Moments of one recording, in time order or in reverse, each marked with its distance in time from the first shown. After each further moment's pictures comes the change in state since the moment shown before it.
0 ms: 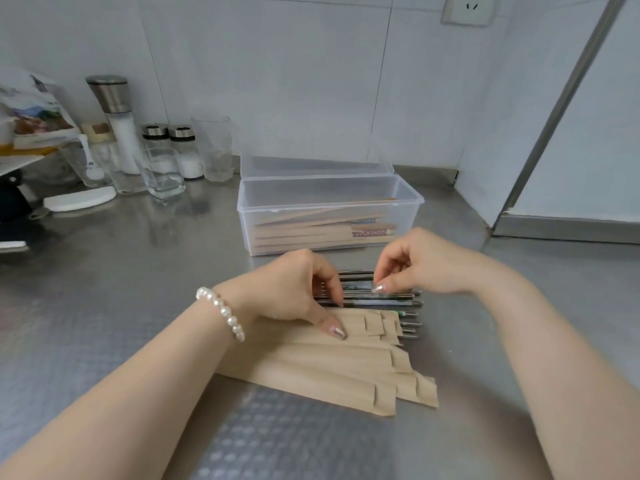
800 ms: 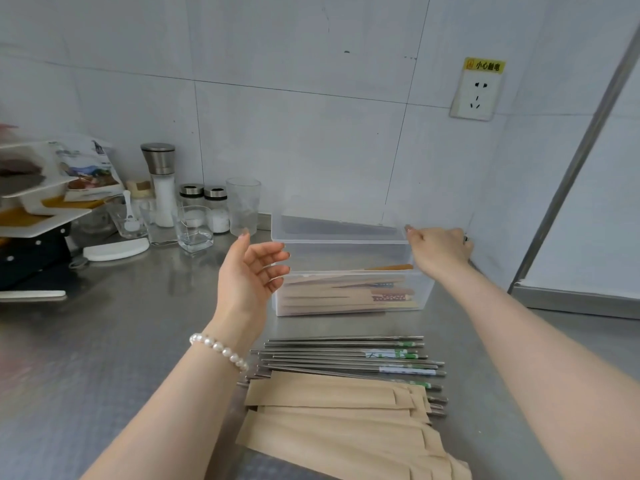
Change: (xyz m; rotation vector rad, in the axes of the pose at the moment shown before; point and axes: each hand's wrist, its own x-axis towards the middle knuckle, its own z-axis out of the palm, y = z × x) left_hand -0.006 -0.030 -0.054 -1.316 0.927 -0.139; right_hand 0.090 -0.003 -0.051 -0.414 0.686 0.438
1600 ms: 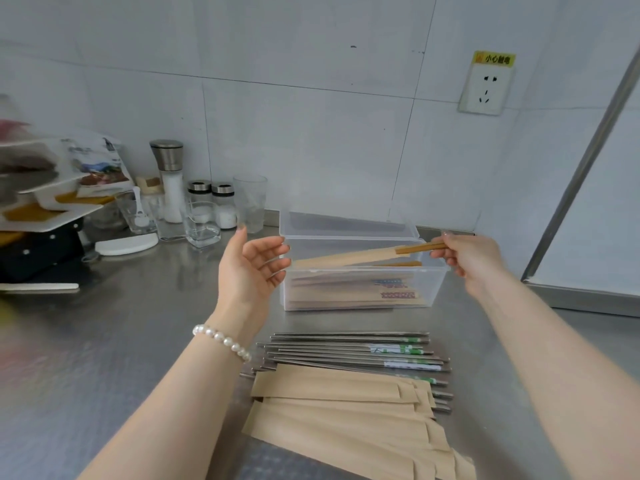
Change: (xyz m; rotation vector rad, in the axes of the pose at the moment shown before) left_hand 0.001 0.004 -0.003 -0.047 0.037 -0.033; right_hand -0.005 0.035 -0.002 1.082 -0.051 0.265
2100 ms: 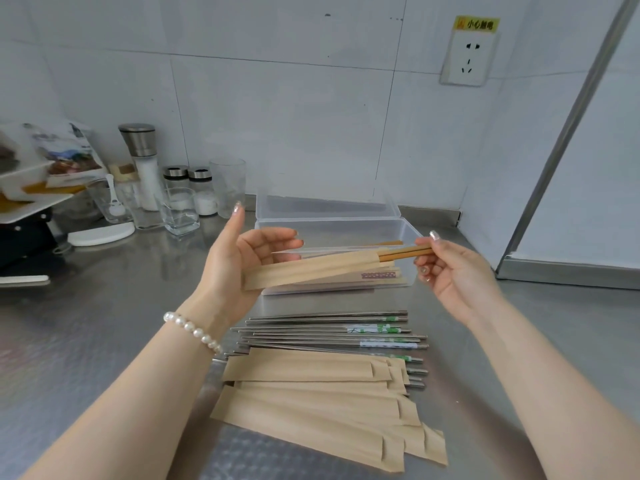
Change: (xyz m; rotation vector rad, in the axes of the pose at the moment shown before) left_hand -0.007 -0.008 0.009 0.131 -0.334 -0.101; right_hand -0.050 0.032 -0.017 0.532 -0.262 -0.013
